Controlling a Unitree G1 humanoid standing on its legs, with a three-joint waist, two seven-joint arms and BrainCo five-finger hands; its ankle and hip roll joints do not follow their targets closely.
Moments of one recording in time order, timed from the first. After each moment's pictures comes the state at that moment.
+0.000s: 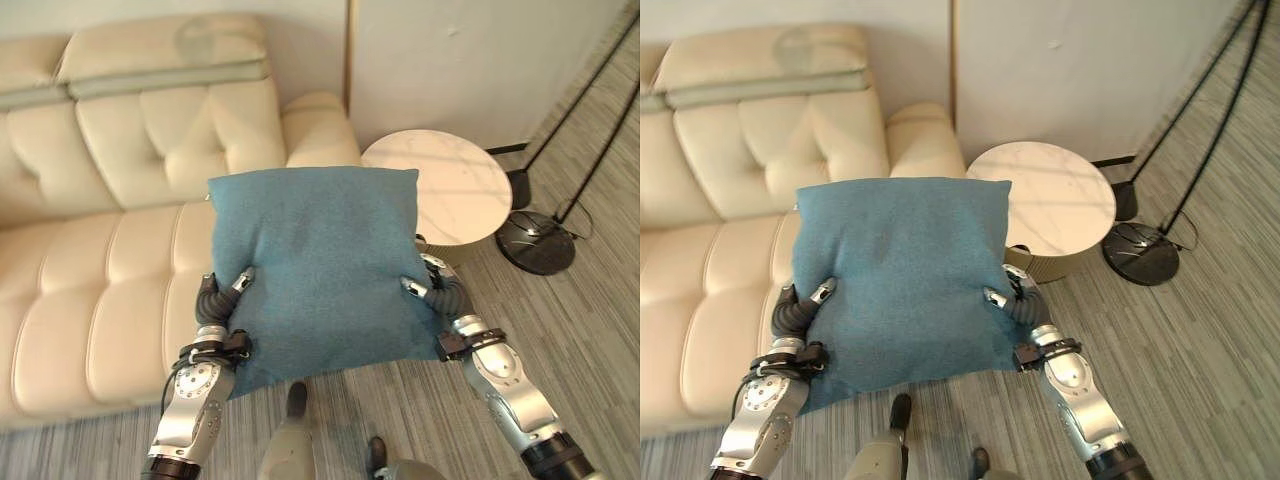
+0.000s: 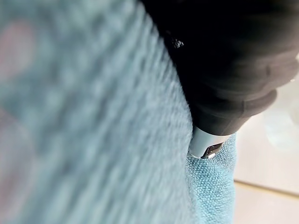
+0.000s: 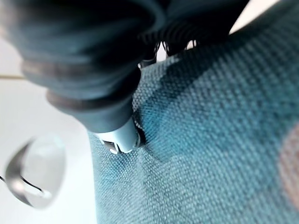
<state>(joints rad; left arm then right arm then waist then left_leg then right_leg) 0.04 0.33 -0.13 0.00 -0.48 -0.16 0.24 -0.08 -0.44 0.26 0.01 0.35 -0.14 -0.06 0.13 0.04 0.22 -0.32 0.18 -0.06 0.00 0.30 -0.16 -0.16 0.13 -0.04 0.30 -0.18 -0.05</state>
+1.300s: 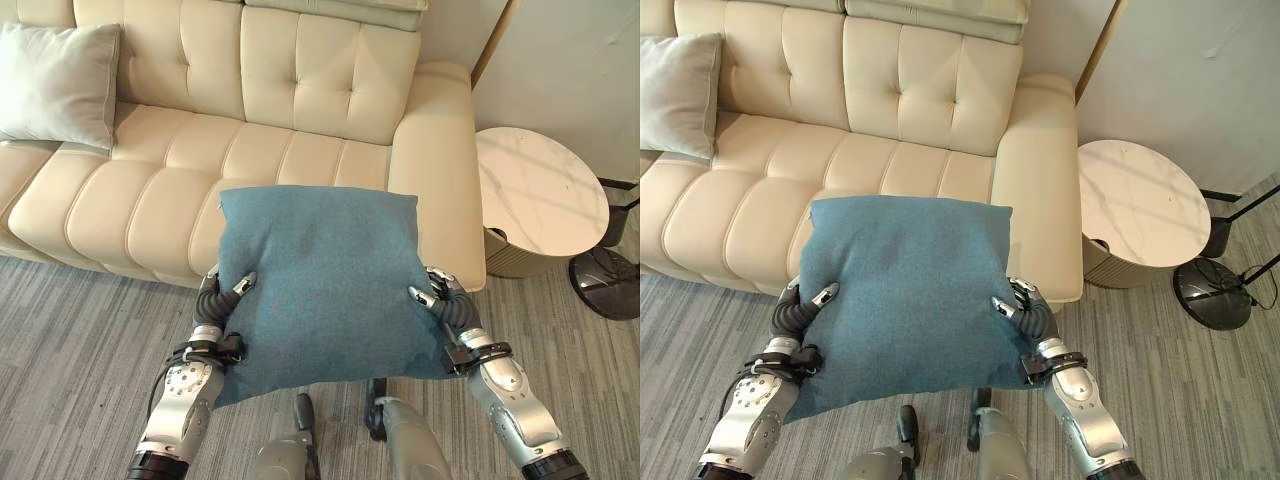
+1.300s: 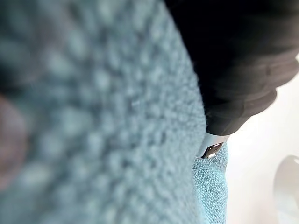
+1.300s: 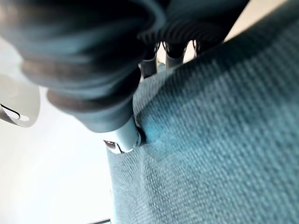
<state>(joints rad) 0.04 0.37 -0.09 0.05 -0.48 -0.14 0.16 0.01 -0.38 0.23 -0.01 0.41 -0.13 0.00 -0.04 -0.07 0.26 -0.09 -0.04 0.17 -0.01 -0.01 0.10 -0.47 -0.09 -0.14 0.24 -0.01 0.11</state>
